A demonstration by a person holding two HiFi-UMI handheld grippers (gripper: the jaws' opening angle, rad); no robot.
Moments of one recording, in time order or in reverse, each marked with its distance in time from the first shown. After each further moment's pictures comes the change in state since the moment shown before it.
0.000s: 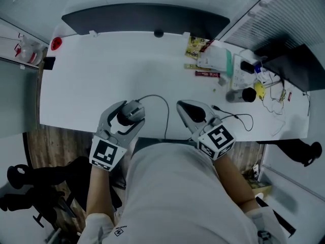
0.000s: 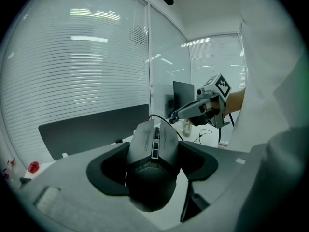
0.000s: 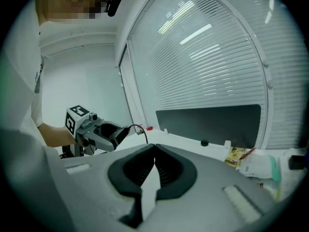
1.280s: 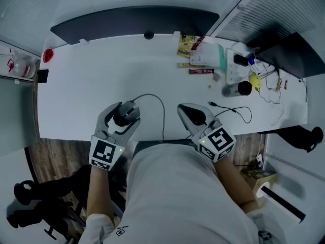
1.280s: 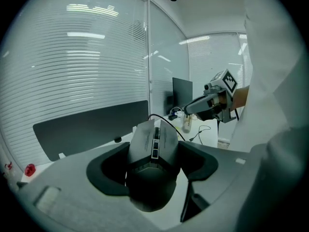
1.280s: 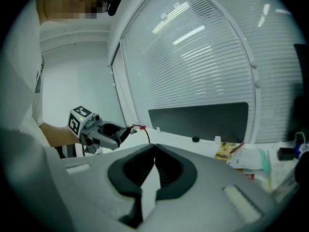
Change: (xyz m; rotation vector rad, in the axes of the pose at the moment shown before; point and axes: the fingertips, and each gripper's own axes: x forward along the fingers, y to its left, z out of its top) left arm 0.013 0.019 -0.014 0.010 0.037 -0.044; right arm -0.011 -0.006 -0.008 0.039 0.011 -0.099
